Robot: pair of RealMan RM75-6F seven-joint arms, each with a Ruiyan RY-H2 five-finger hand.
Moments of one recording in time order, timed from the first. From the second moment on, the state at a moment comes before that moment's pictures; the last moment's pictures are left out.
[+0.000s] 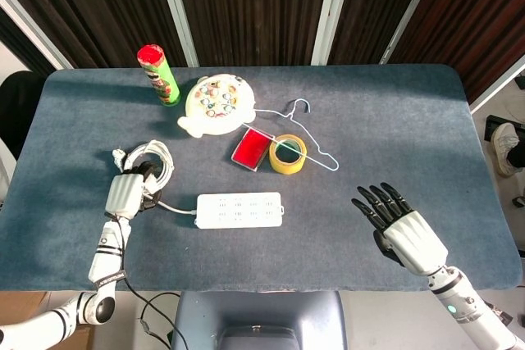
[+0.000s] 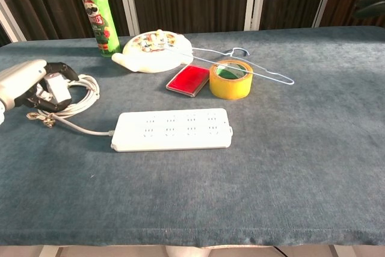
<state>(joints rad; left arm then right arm) -0.55 -1.70 -0.22 -1.09 1.23 1.13 0.06 0.35 -1.12 -0.10 -1.64 -1.79 1.45 -0.14</state>
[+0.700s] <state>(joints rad) -0.41 -1.45 -0.08 -1.38 1.43 1.31 -0.03 0.24 -1.09 -0.08 -1.68 -1.60 1.42 -0.22</state>
